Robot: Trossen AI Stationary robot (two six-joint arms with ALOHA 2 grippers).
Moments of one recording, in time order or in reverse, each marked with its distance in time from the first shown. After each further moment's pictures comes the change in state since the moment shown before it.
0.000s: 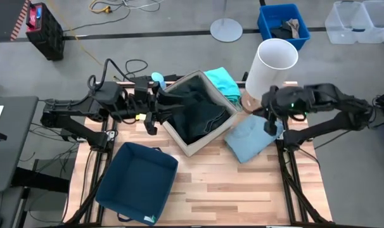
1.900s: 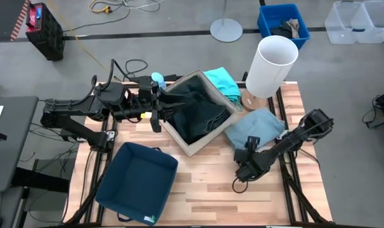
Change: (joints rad) left arm 0.017 0.000 0.000 -0.088 -0.073 -0.028; right arm 0.528 0.641 -0.687 0.366 0.288 0.571
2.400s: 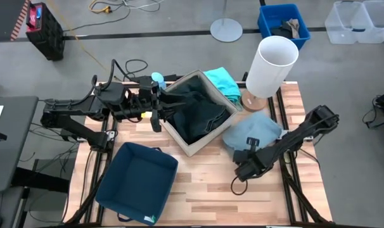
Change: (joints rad) left arm 0.000 0.000 0.000 -0.006 0.000 -0.011; right arm 0.004 -0.115 0.093 -0.037 -0.116 -0.021
